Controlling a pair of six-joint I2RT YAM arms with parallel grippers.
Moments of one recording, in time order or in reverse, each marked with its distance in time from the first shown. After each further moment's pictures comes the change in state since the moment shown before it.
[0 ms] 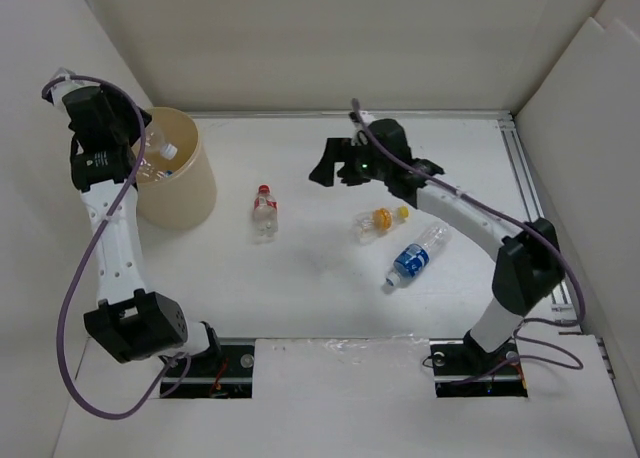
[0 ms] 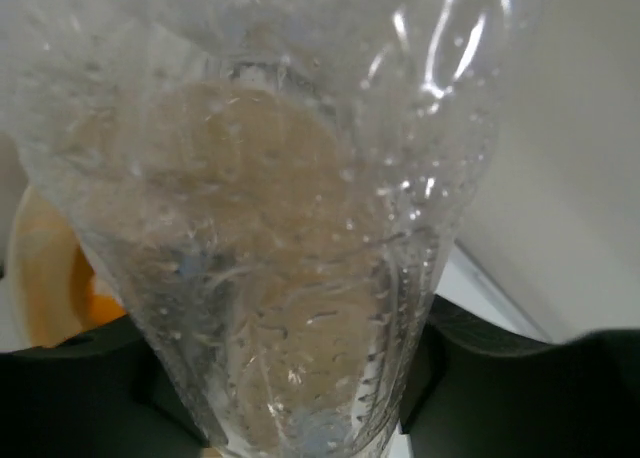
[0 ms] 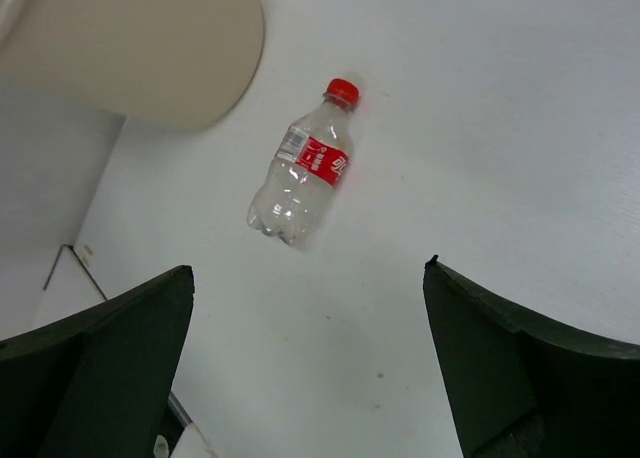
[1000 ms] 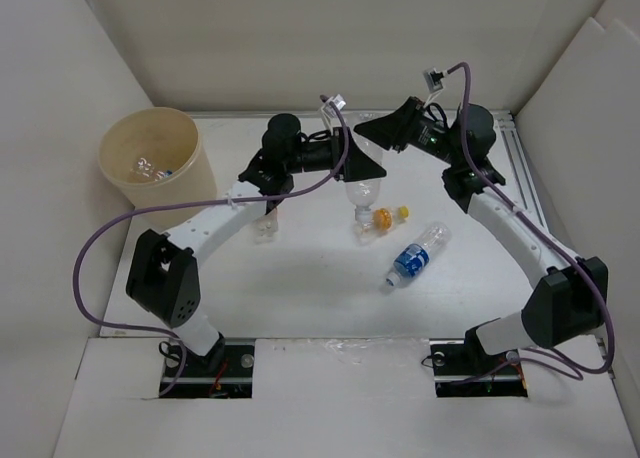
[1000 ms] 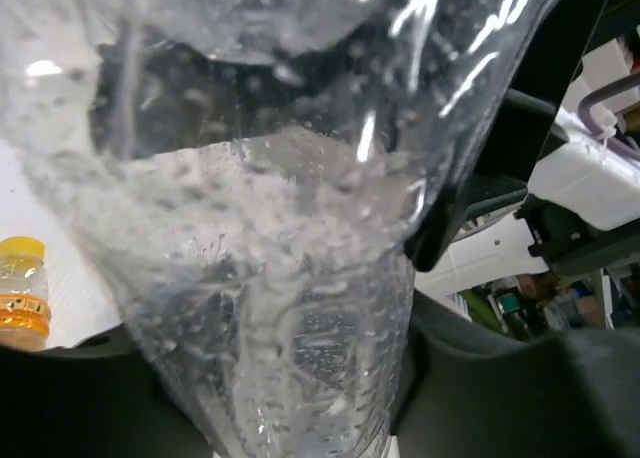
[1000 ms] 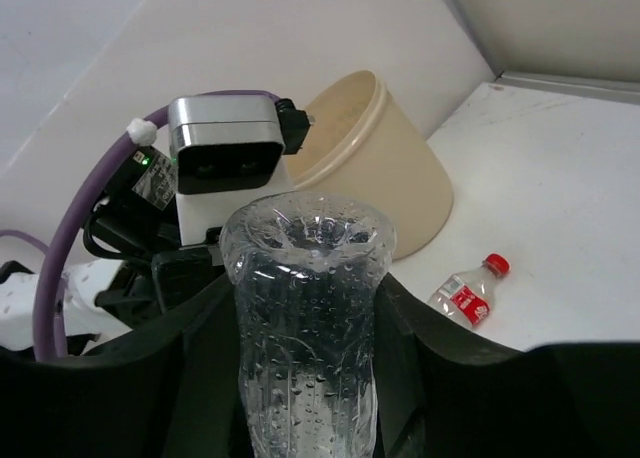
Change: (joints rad) left arm -0.908 0.248 -0.261 0.814 0.888 -0.219; right arm -0.214 -0.214 -0.117 0.516 -0.394 0.322
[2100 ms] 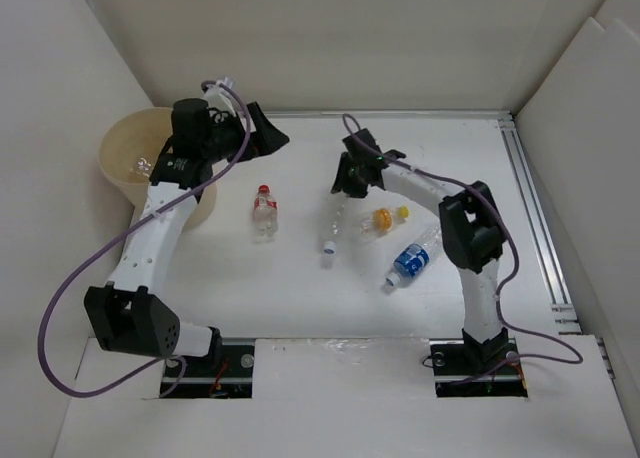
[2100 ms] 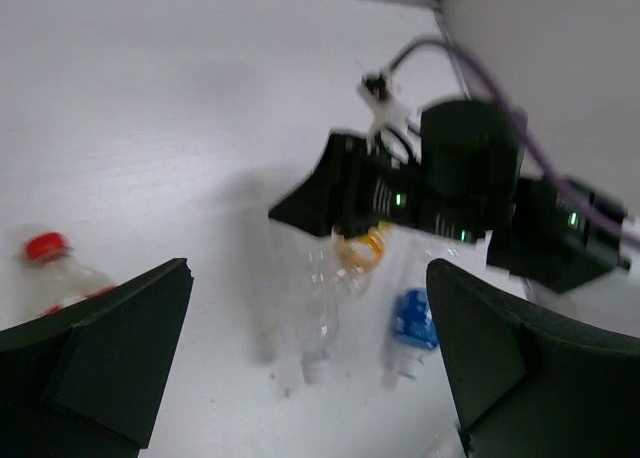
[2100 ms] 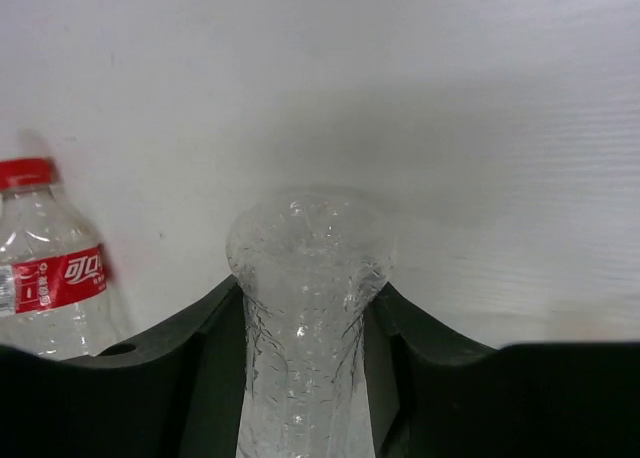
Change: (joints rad) left arm 0.450 -0.242 0.095 -0.708 -0.410 0.341; right arm 0.248 0.722 0.447 -0.866 0.733 -0.074
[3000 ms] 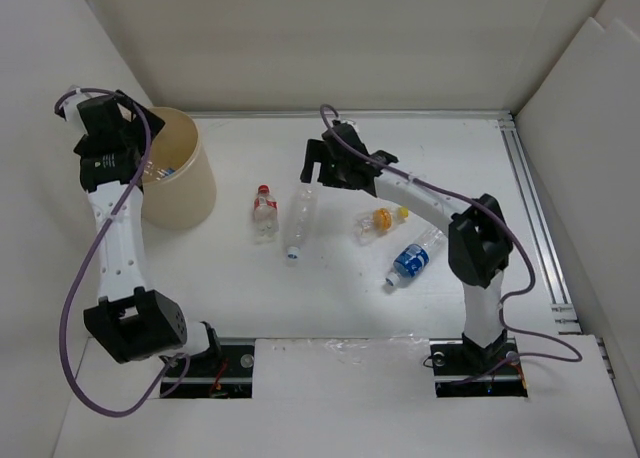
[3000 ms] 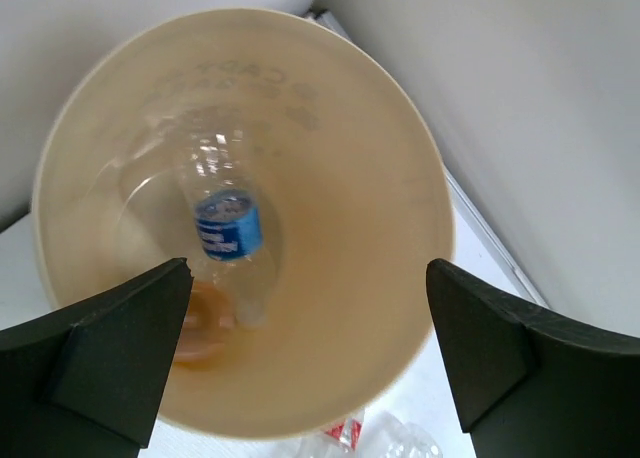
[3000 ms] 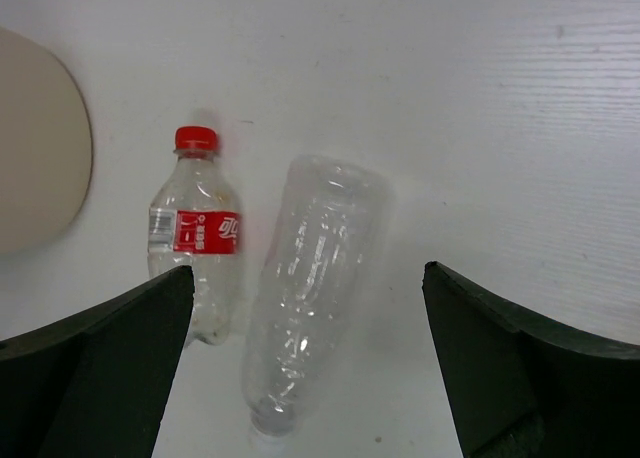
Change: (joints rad) left arm 0.441 0.016 0.099 -0.187 -0.595 -0.175; right arm 0.102 -0.200 -0.037 0.081 0.102 -0.092
